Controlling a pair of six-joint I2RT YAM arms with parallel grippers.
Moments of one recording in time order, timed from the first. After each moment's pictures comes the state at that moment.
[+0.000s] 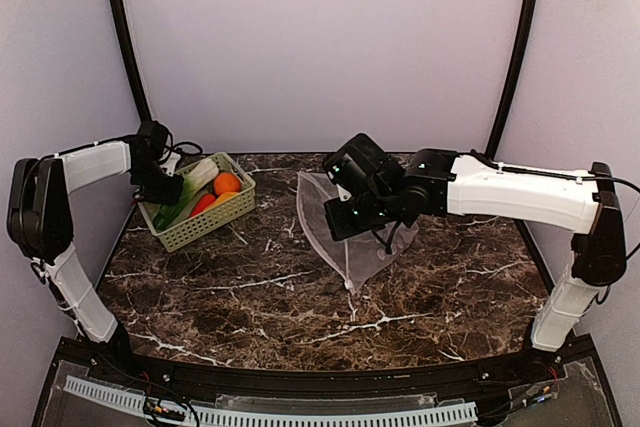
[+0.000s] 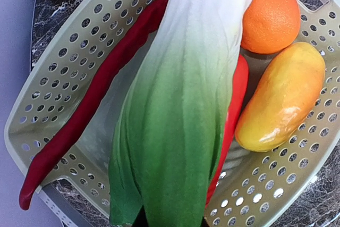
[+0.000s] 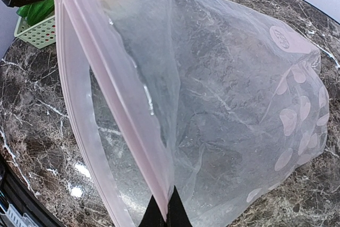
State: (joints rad) left arm -0.06 1.71 1.30 -0.68 -0.06 0.09; right arm 1.08 1.71 1.51 -0.69 0.29 0.50
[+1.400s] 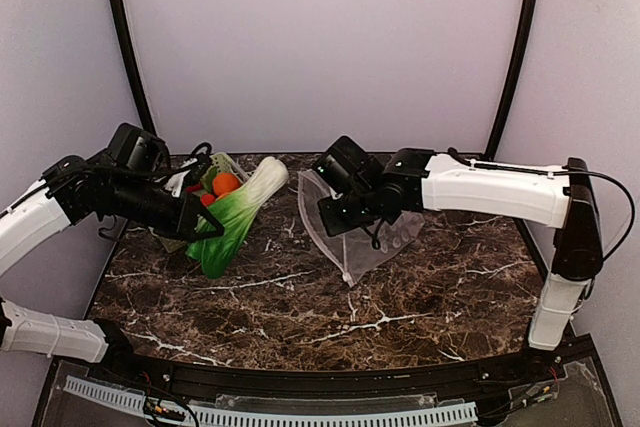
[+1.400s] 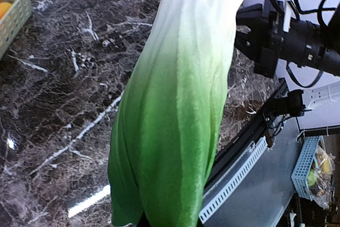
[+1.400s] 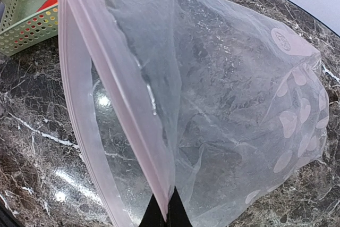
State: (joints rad) left arm -0.61 1.05 1.12 -0.90 0.34 -0.42; right arm 1.05 1.82 1.59 -0.71 0.36 0.47
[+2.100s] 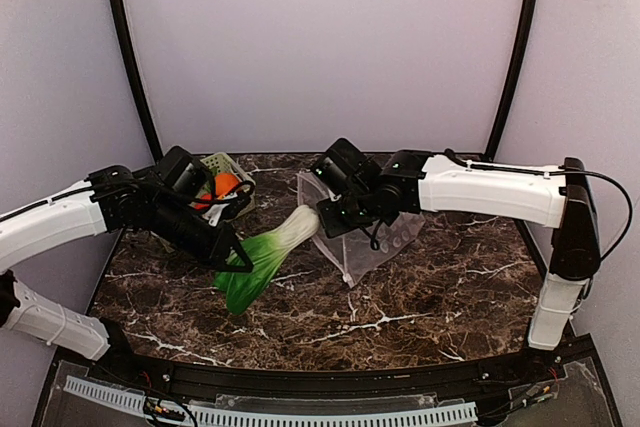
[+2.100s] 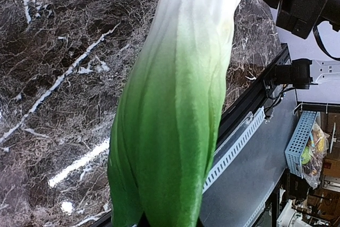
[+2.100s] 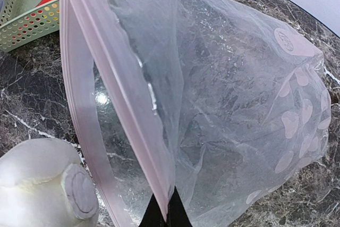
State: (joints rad) left arm -0.78 1.20 1.06 -0.85 0.41 -0.54; right arm 1.05 1.84 1.60 -0.71 0.36 0.45
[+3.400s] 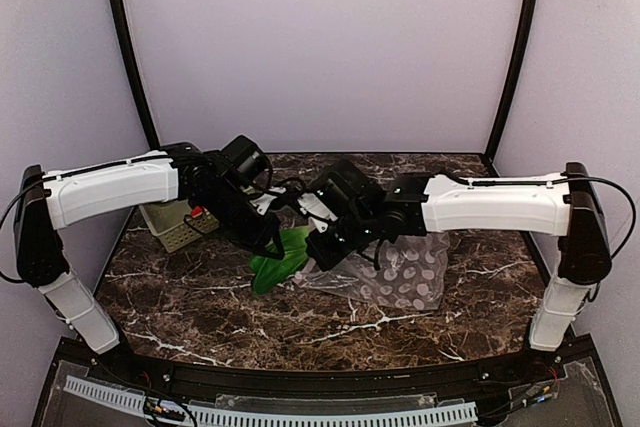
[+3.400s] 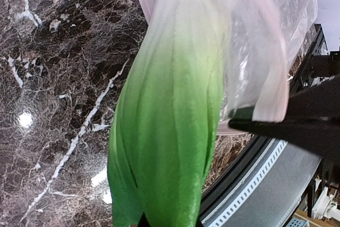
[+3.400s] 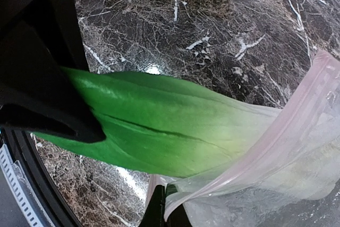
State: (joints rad) left arm -0.78 1.62 1.35 -0.89 0.35 -0.31; right arm 1.10 1.80 1.45 -0.55 0.03 0.24
